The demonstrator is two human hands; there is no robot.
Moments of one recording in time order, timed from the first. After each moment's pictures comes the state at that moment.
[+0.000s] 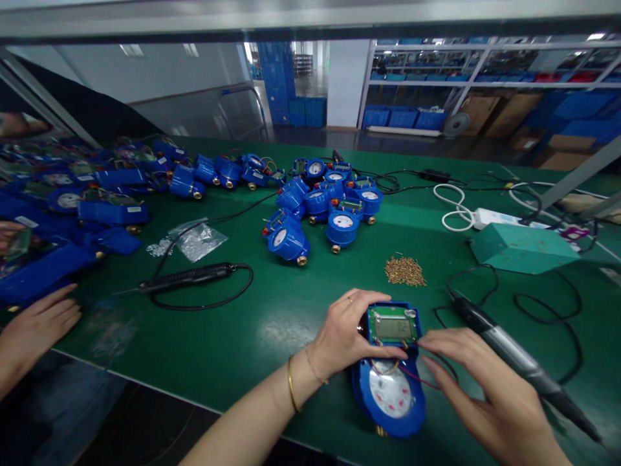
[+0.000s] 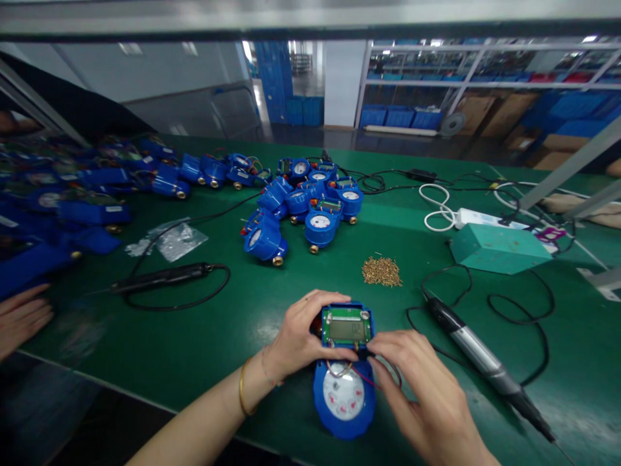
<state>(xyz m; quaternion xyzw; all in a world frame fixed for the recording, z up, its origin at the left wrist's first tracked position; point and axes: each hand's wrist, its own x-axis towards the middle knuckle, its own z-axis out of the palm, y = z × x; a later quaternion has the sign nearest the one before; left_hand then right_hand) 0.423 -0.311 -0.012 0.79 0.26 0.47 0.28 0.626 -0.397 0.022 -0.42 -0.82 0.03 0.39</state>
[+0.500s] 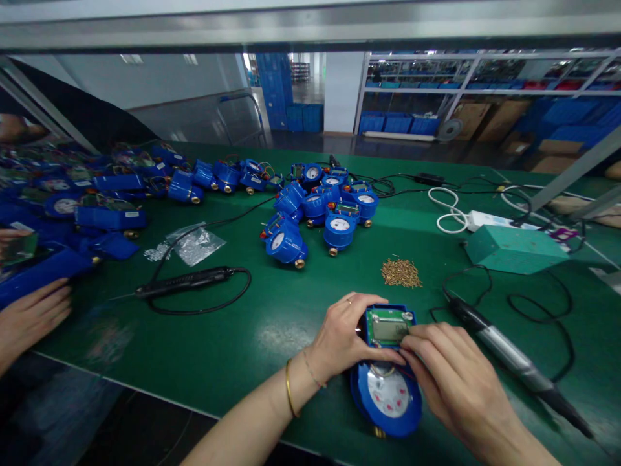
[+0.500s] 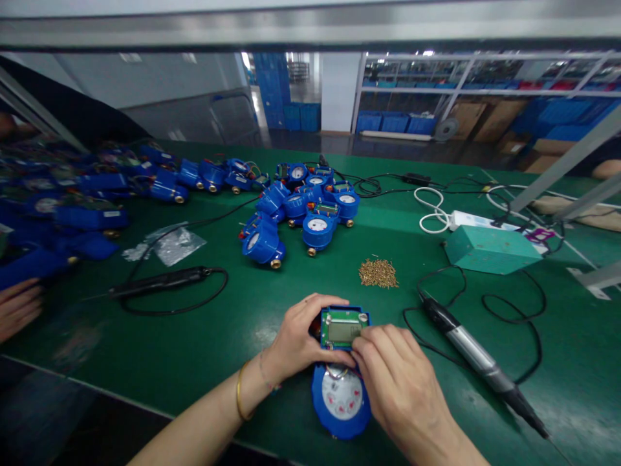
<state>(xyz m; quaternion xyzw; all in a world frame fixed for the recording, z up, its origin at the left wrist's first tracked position) 0.423 -0.313 -0.009 0.80 0.27 0.45 0.30 0.611 -0.389 0.022 -0.41 -0.86 -0.09 0.30</state>
